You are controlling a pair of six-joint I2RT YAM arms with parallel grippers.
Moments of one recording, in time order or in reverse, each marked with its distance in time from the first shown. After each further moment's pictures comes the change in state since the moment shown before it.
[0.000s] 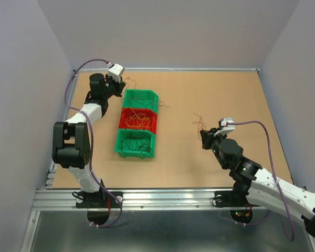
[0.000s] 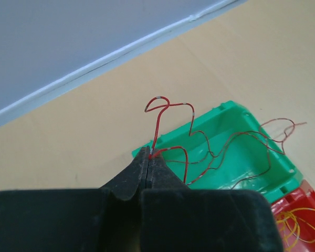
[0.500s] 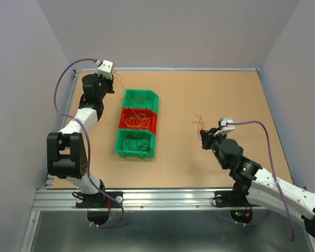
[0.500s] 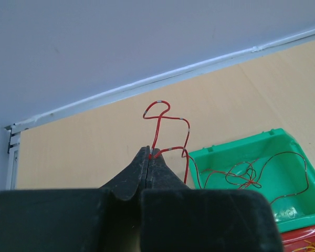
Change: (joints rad) left arm 0.022 -0.134 -0.064 0.059 -0.242 -0.032; right arm 0.000 0.000 0.000 0.006 -0.009 -0.007
